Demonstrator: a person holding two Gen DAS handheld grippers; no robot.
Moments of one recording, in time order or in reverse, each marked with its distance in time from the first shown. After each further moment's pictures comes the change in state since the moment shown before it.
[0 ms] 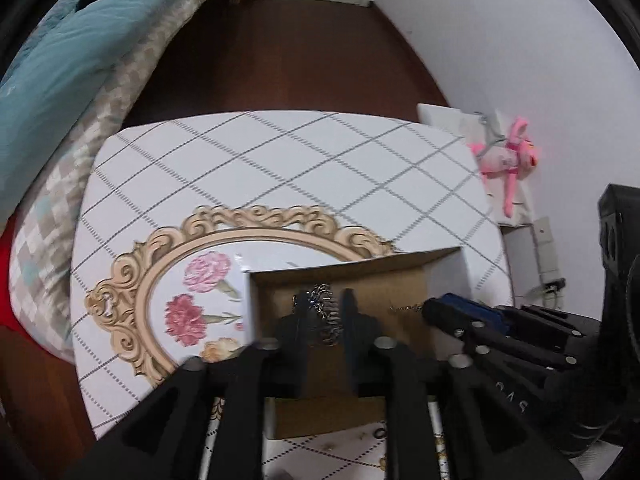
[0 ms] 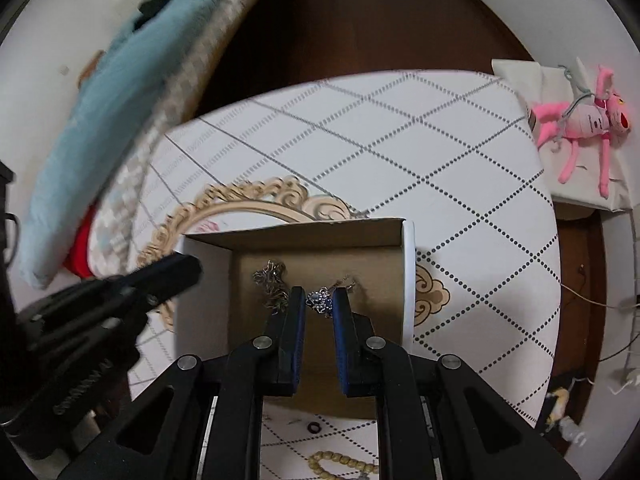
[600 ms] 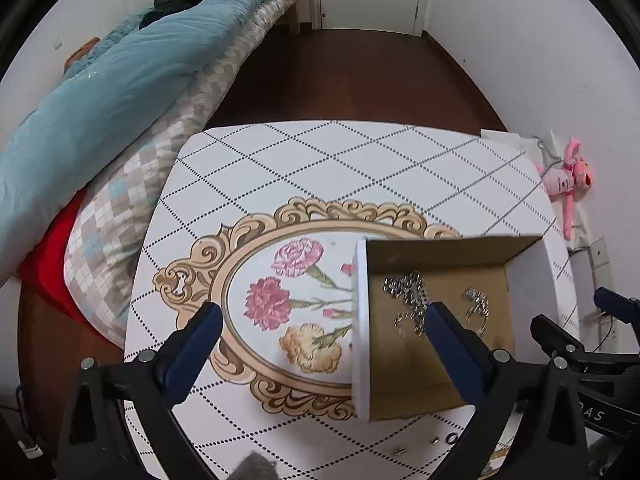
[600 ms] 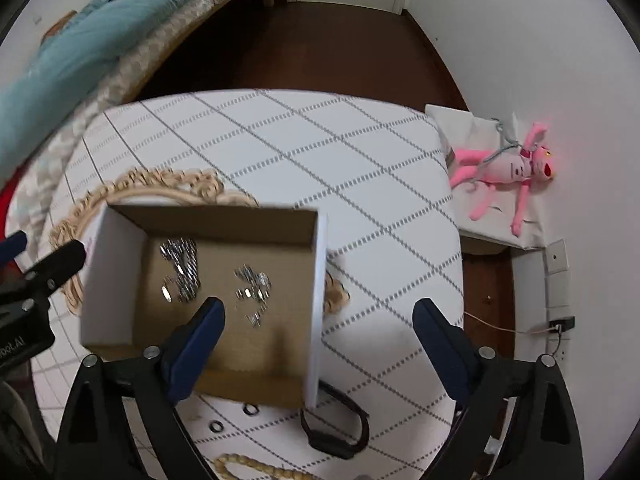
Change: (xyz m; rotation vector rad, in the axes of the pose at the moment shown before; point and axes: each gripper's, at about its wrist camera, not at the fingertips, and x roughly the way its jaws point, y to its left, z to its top) left arm -0.005 0.029 -0.045 -0.037 -0.146 0.230; right arm -0.014 0.000 -0.031 -0.121 -0.100 -0.368
